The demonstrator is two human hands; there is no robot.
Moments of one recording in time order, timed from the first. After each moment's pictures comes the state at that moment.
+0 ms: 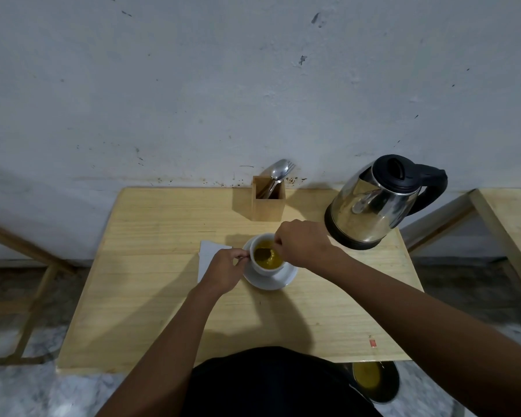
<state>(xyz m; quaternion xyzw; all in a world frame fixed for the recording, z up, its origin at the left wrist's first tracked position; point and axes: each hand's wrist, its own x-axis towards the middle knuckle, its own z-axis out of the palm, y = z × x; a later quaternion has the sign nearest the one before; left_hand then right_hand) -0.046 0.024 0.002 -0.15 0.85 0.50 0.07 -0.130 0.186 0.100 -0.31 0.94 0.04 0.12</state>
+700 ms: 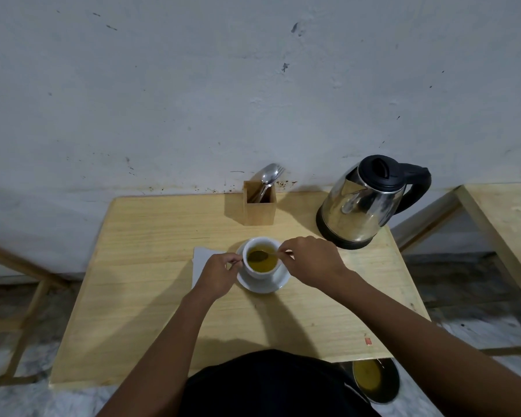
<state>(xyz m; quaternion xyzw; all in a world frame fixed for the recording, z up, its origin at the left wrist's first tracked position) -0.046 0.024 0.001 -0.16 0.86 0.49 0.07 -0.101 0.229 0.096 -0.24 0.96 -0.08 0.11</state>
